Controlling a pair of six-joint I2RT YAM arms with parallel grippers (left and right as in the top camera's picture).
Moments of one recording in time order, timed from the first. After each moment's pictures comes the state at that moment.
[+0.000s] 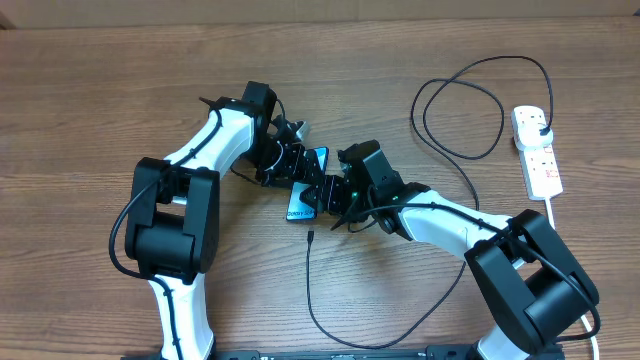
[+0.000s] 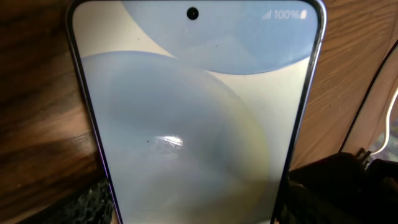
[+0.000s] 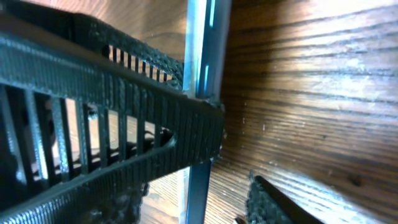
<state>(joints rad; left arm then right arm) -0.25 2.13 1.48 -0.93 0.63 -0.05 0.59 1.80 0.88 0.04 -0.46 0.91</state>
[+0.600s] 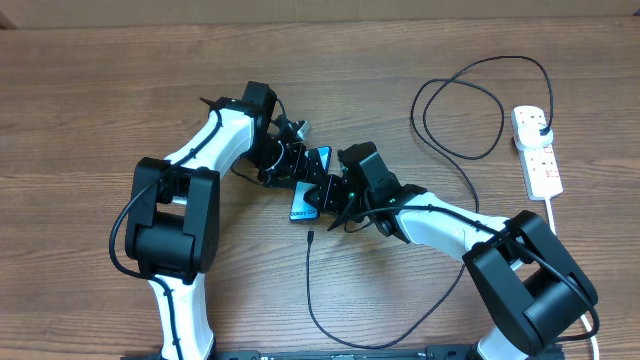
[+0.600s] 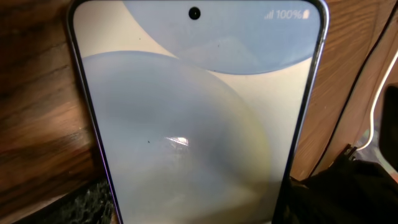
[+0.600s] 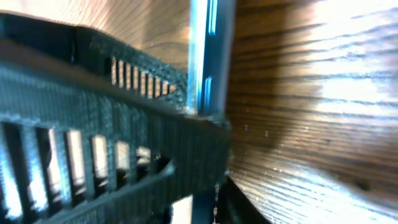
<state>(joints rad) -0.25 2.13 1.48 -0.93 0.67 -0.05 0.61 1.80 0.88 0.06 -0.41 0.96</state>
